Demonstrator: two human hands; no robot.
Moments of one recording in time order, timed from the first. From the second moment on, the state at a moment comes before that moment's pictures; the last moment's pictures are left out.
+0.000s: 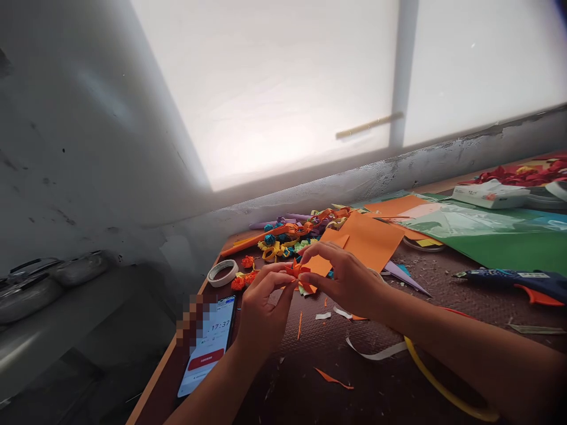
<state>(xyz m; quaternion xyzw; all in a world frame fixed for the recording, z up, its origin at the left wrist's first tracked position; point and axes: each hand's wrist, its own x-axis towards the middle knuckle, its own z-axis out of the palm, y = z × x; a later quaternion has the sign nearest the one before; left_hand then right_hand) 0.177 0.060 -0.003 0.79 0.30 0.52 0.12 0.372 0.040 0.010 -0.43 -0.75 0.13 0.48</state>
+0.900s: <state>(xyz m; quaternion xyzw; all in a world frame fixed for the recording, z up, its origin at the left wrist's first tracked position) 0.177 0.061 0.003 0.64 0.25 0.57 0.46 0.381 0.041 0.010 -0.30 -0.79 0.14 0.52</state>
